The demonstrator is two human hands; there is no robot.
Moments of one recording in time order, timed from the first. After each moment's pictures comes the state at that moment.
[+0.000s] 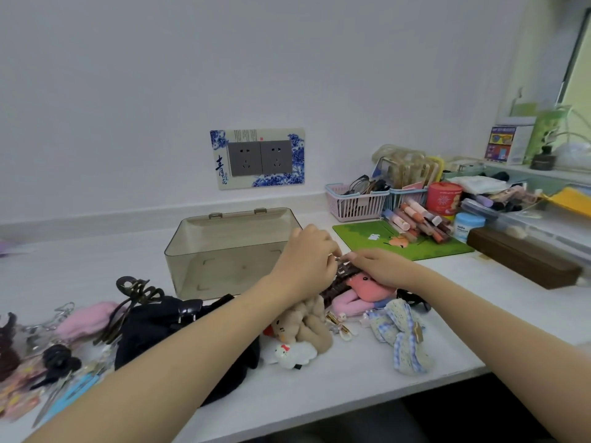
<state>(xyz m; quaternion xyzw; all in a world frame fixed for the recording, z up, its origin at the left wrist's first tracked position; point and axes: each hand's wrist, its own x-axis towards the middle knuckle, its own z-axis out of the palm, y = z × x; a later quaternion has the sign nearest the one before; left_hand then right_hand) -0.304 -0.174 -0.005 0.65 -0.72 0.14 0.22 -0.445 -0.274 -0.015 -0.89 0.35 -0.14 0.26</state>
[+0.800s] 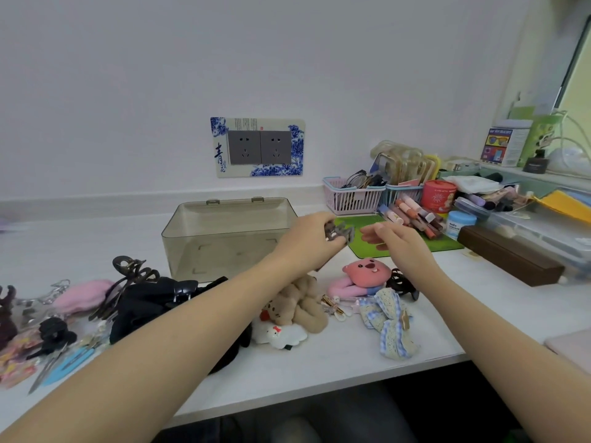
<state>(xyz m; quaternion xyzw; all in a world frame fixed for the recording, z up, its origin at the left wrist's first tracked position) -0.325 -0.165 0.016 0.69 -0.63 -0.03 0.35 -0.473 -0.269 -0.015 -0.77 0.34 -0.41 0.35</state>
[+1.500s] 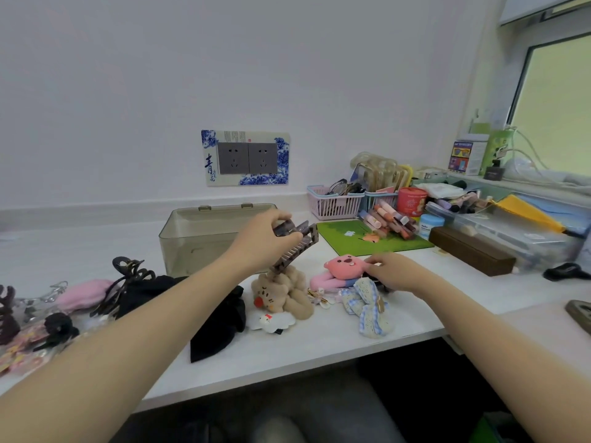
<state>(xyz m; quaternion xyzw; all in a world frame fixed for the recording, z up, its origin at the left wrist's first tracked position) -0.300 -0.113 0.024 0.69 -0.58 -0.07 0.42 -0.503 -0.238 -0.015 -0.83 0.51 -0.12 0.22</state>
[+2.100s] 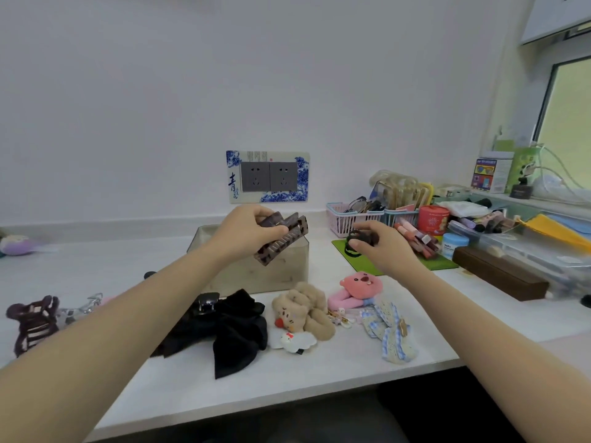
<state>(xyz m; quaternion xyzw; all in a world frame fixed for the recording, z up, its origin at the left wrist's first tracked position) -0.256 -0.088 0.063 0.71 -0.54 -0.08 0.45 -0.455 -0.230 0.027 -0.82 0.38 -0.36 0.22</state>
